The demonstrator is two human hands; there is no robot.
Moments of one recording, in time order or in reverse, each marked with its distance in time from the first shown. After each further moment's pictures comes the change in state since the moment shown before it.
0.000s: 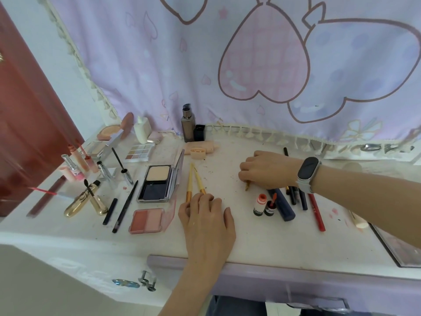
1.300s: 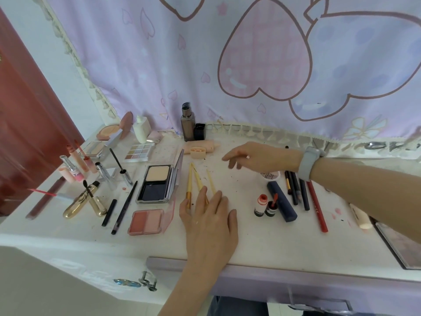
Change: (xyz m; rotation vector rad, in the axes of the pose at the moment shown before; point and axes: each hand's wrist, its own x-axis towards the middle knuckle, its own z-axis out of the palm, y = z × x) left_hand 0.001 -0.001 0.001 0.051 -0.083 0.095; right_hand 0.015 0.008 -0.022 1.054 0.116 0.253
